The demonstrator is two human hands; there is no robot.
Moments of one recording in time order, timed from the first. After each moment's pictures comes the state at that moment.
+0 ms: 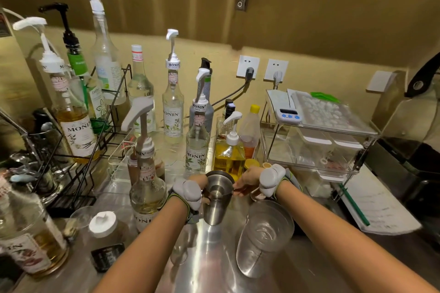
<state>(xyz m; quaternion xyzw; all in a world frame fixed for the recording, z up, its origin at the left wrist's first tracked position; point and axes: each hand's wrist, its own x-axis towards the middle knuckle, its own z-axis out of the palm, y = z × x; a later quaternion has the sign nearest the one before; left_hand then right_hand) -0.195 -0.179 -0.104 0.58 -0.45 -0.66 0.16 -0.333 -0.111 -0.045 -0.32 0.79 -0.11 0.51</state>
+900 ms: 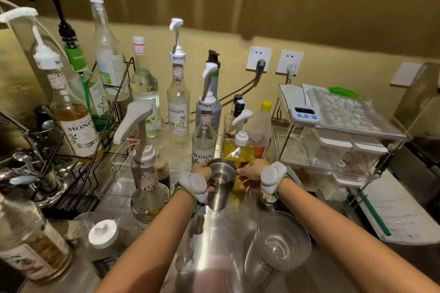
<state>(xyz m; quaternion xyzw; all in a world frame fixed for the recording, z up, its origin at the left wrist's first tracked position) -0.213 -0.216 -0.101 0.58 -0.45 -0.64 0.23 -0.346 -0.160 -0.067 -0.32 0.81 -0.22 0.45</state>
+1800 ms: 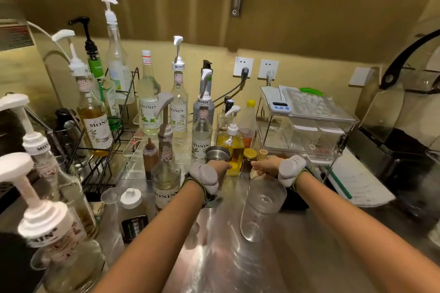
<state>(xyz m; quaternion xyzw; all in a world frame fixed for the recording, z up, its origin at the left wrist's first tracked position) -0.168 -0.103 -0.038 0.50 -0.60 -0.62 0.10 -0.321 -0.040 -0.019 -0.35 0.84 -0.19 0.36</state>
